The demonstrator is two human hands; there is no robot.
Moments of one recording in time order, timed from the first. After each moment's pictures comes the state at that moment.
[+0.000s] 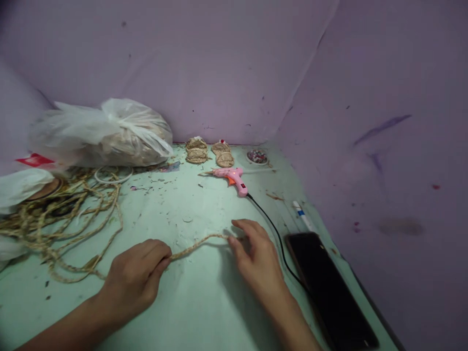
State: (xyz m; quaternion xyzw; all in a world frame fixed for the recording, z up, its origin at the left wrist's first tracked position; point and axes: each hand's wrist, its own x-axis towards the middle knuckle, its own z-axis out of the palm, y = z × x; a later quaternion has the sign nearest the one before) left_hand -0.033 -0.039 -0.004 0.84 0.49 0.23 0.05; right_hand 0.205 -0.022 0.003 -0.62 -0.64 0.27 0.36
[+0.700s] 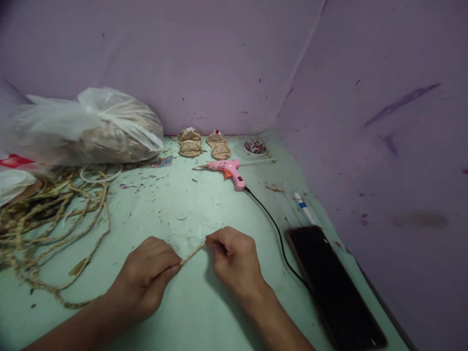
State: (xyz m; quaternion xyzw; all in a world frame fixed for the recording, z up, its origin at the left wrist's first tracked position) left_hand -0.013 -0.028 -0.006 0.85 0.41 0.28 0.19; right_hand 0.183 -0.021 -0.012 -0.56 -0.68 0.30 0.38
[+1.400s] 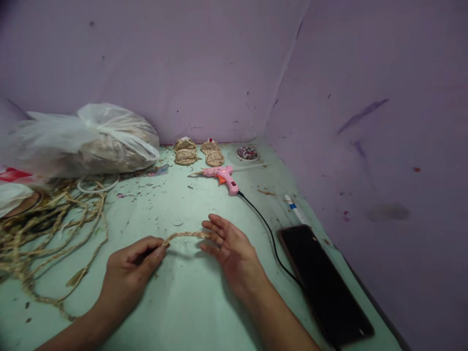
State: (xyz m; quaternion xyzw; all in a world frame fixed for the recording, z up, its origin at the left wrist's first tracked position) left_hand -0.011 -0.024 0.002 0.62 0.60 0.38 0.34; right_hand 0.179 -0.018 0.007 -0.35 -0.19 0.74 0.54
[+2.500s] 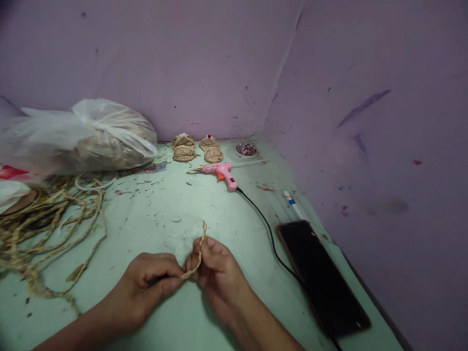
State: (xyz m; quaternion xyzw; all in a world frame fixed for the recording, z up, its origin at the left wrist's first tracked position) left_hand -0.001 -0.034 0.012 0.77 0.40 0.26 0.43; right_hand 0.154 -0.036 0.002 -0.30 -0.12 0.81 0.49
